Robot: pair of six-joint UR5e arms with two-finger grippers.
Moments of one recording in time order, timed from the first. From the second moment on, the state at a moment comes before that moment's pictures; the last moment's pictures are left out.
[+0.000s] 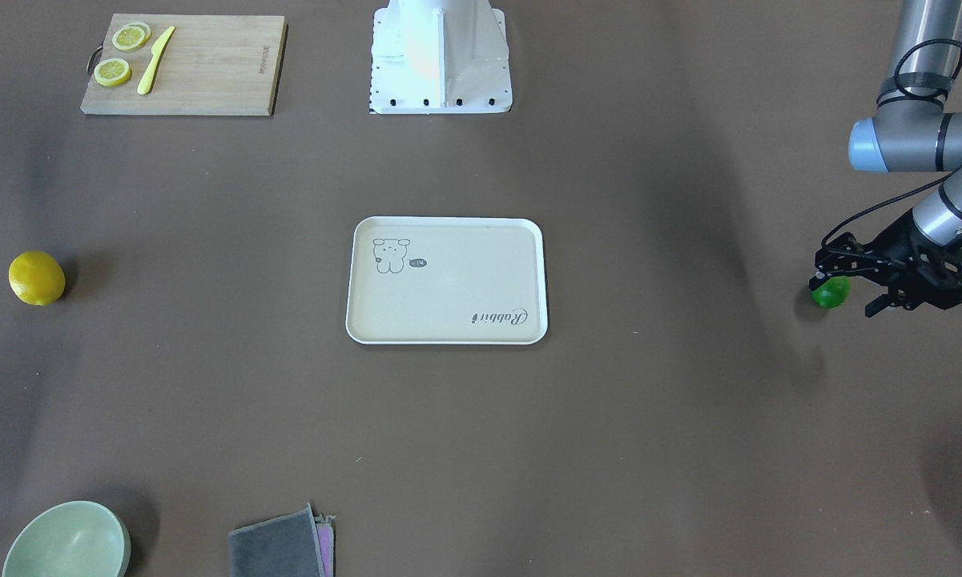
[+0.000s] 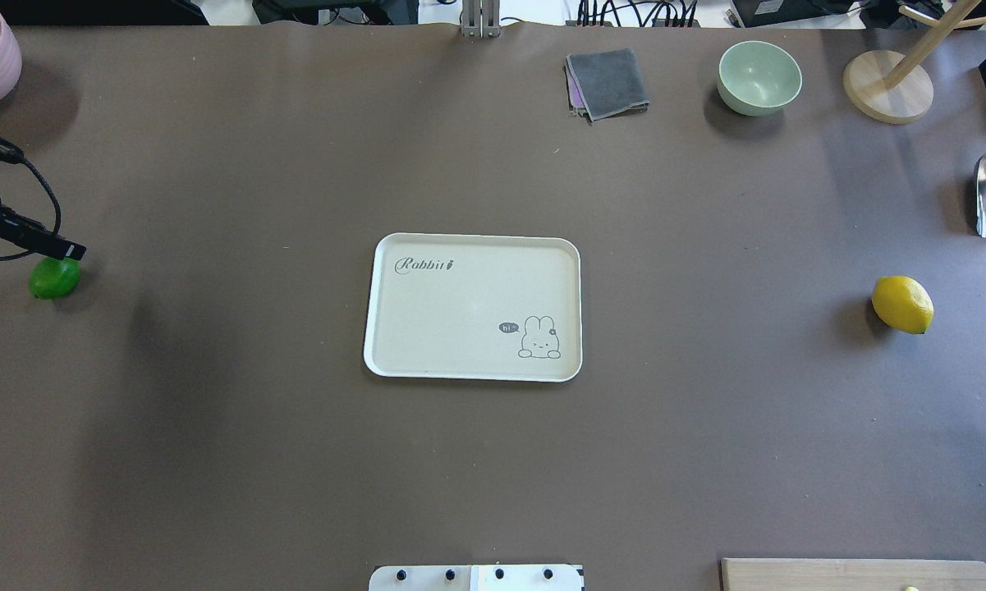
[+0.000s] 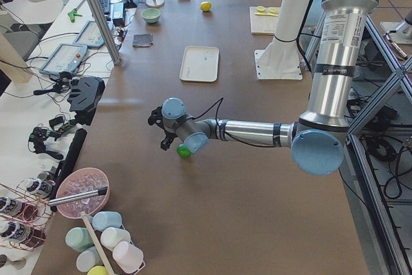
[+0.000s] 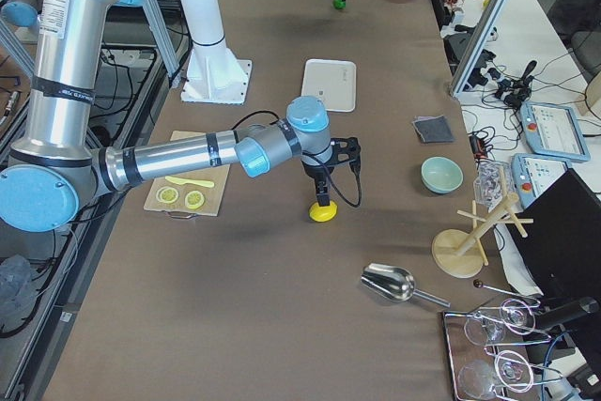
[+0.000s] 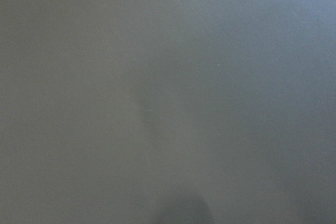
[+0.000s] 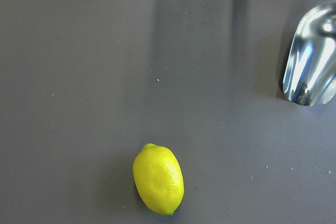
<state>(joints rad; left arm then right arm) -1.08 -1.67 -1.39 -2.41 -2.27 -0.37 1.29 -1.78 1.98 -1.26 2.27 0.46</state>
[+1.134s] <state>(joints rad) -1.03 -1.58 -1.39 -2.56 -2.24 -0.39 1.29 -1.79 1.98 -1.26 2.27 0.45</state>
